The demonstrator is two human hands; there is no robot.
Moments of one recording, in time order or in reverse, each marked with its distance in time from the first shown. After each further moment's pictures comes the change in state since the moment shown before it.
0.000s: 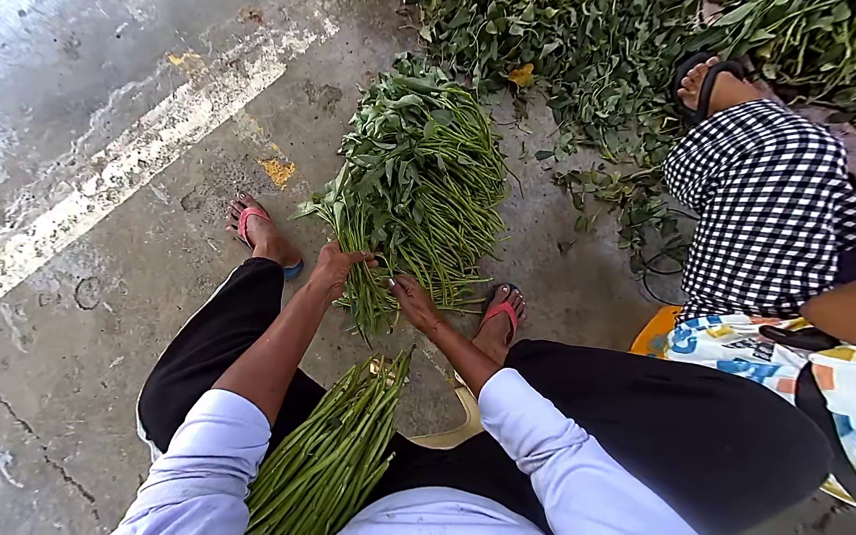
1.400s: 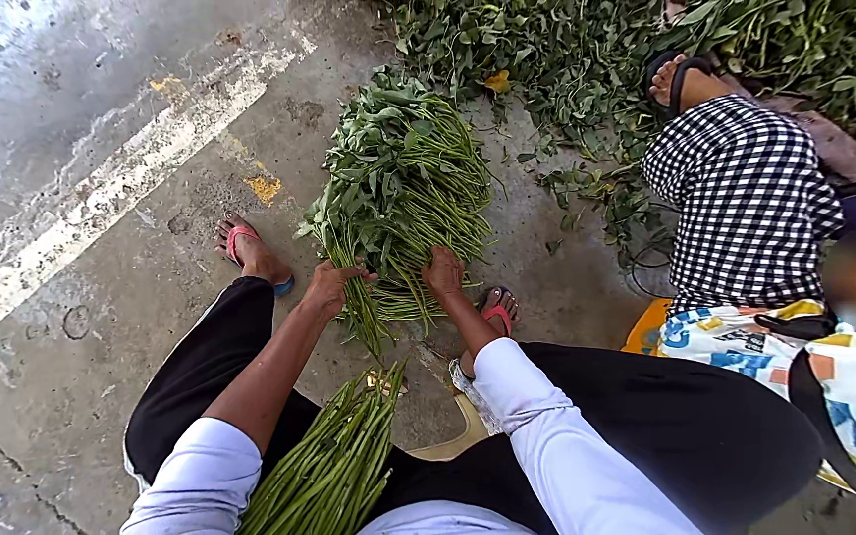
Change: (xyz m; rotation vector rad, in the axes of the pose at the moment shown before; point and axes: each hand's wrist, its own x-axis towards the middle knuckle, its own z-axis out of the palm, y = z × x) left_hand -0.003 -0.004 0.010 -0.150 -0.025 -0.069; right_hand 0.054 0.027 -0.067 -0.555 0.325 0.304
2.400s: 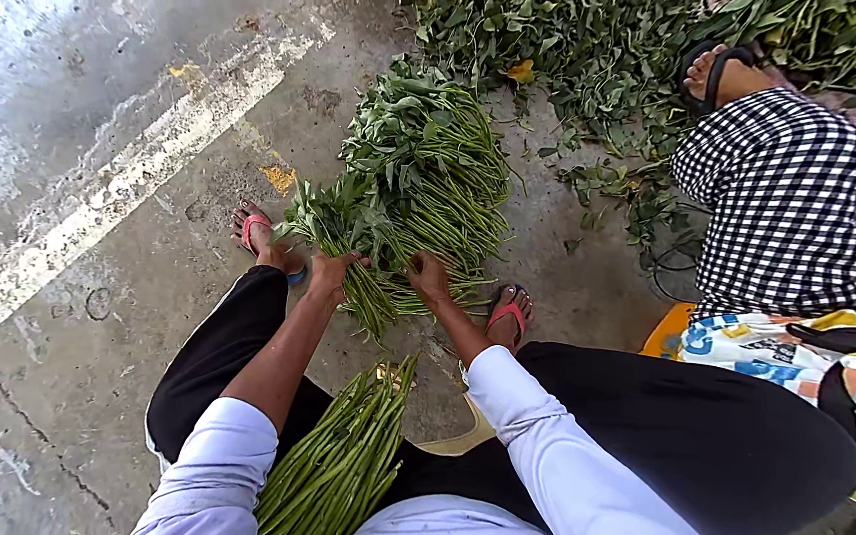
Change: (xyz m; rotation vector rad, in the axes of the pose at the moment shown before) left_hand 0.006 0.005 -0.011 -0.026 0.231 0.131; right_hand -0.020 -0.029 0.034 0.314 -0.099 -0.082
